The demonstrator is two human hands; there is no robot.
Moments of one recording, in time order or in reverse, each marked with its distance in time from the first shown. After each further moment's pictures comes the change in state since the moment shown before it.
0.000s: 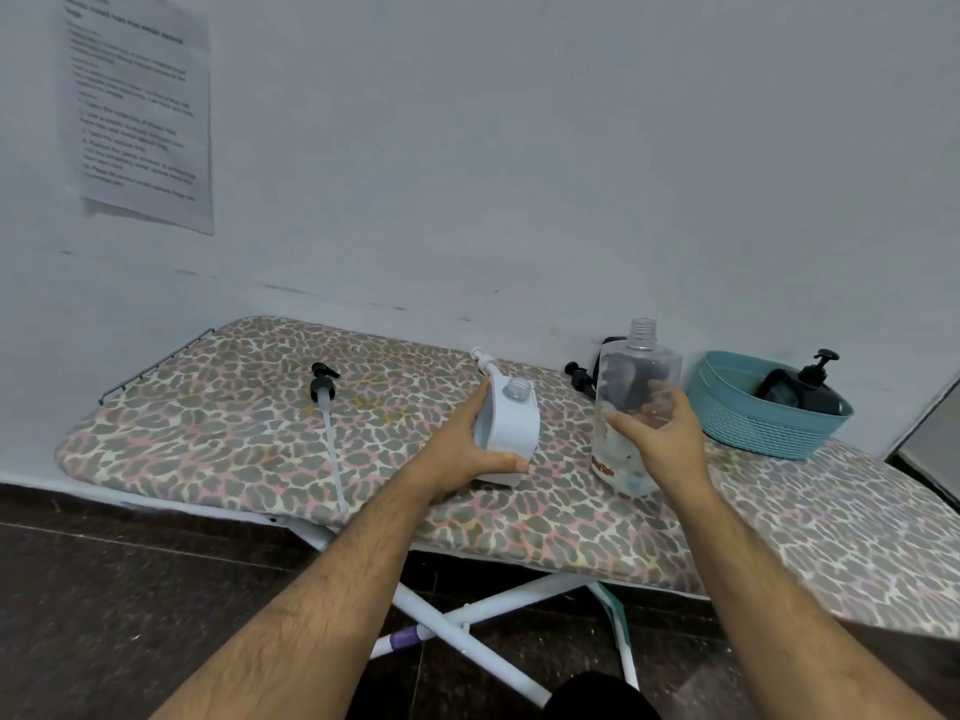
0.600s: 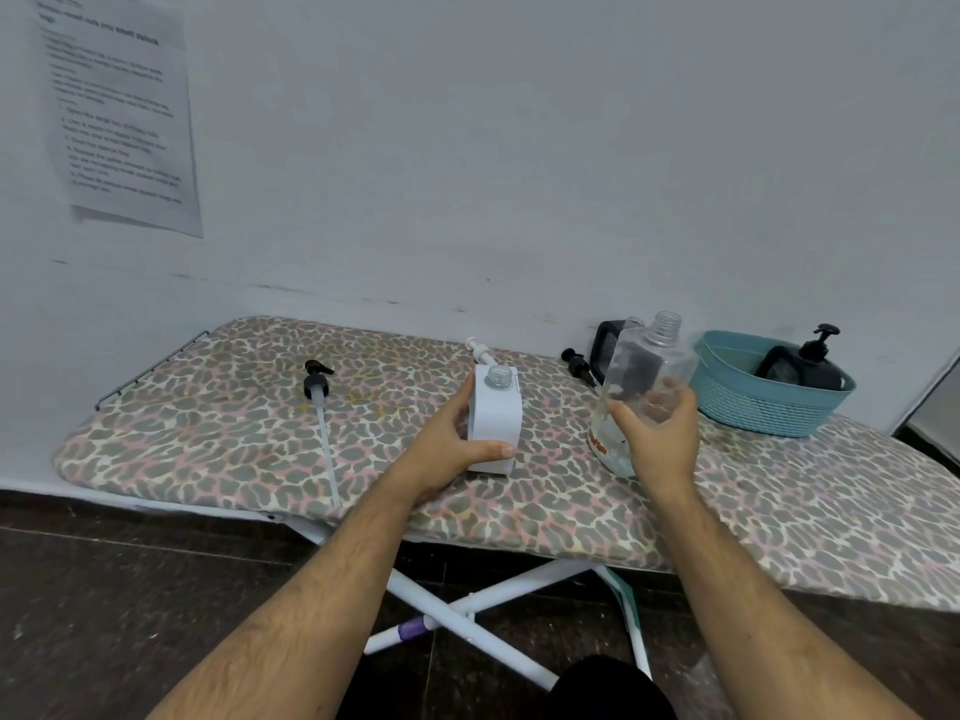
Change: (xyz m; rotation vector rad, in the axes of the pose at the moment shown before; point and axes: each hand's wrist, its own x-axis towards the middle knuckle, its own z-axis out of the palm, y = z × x) left_hand -0.006 -0.009 -0.003 -0.108 0.046 -0.030; right_hand -0.010 0.018 0.015 -0.039 0.213 0.080
